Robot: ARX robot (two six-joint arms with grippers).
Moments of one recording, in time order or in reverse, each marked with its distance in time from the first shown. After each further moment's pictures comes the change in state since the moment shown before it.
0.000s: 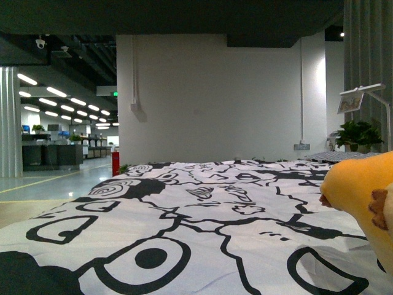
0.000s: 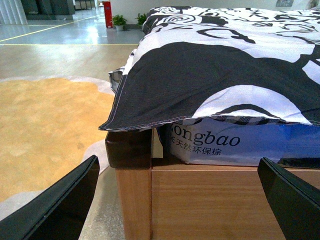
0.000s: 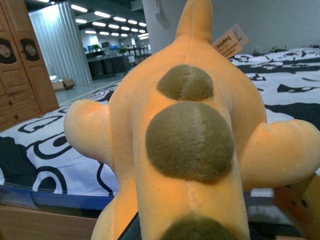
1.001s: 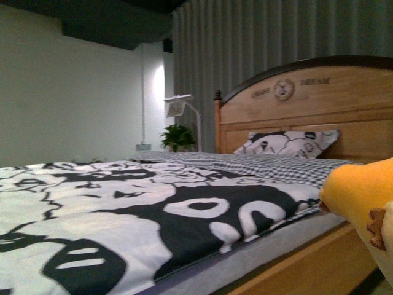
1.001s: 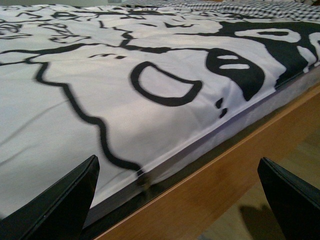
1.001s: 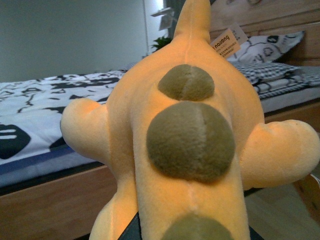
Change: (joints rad) left arm 0.000 0.000 0.000 0.000 -0.001 0.000; right arm 0.075 -0.042 -0.051 0.018 0.112 -0.094
